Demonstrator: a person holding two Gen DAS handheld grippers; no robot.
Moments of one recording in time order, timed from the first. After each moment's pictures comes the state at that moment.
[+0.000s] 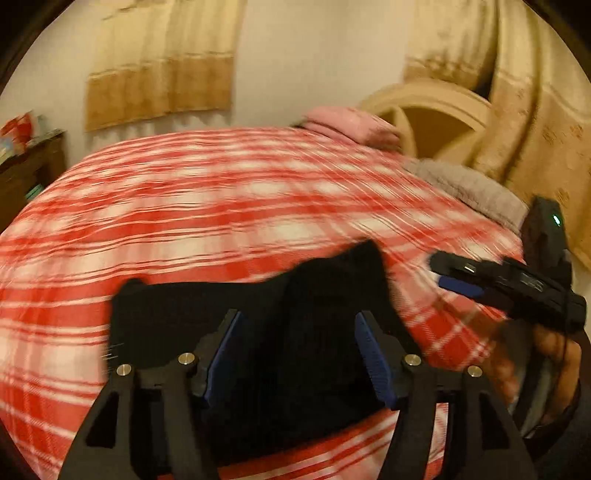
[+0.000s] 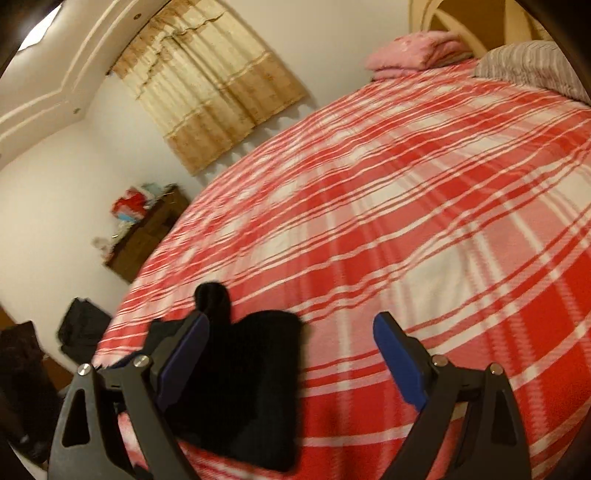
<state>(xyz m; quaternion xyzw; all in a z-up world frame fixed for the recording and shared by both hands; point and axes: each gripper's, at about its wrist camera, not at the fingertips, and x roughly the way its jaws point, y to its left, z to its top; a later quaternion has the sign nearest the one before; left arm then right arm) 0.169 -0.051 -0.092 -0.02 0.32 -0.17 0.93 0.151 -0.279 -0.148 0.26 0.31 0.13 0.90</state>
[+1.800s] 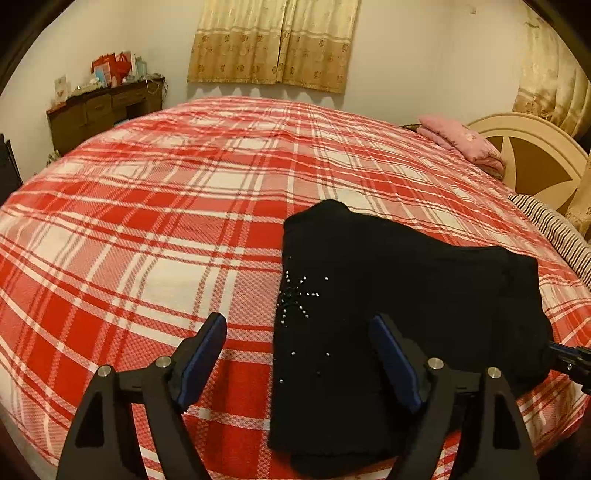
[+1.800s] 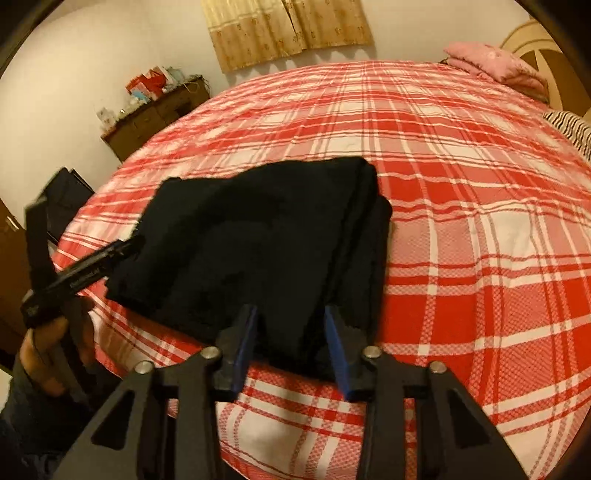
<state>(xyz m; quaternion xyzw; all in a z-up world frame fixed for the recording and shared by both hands) 0.178 0.056 -0.158 -0.09 0.36 0.00 0.93 0.128 -0.185 -0.165 0.07 0.43 0.17 0.88</state>
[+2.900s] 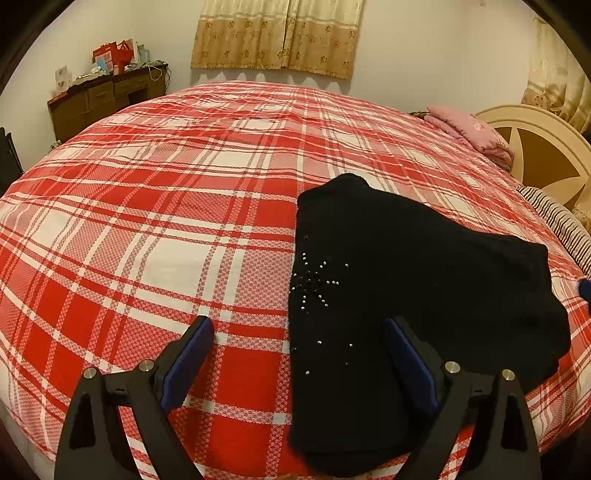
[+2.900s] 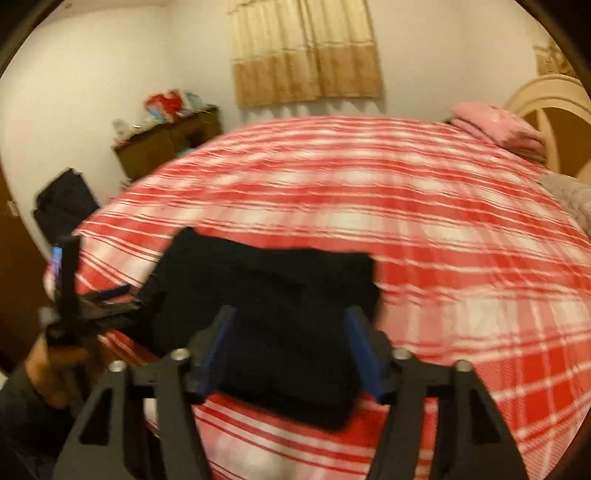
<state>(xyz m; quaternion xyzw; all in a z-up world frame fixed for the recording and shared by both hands) 0.180 0.061 -0.169 -0.09 0.39 0.01 0.92 0.122 -0.168 -0.117 0.01 0.34 0.17 0.92</state>
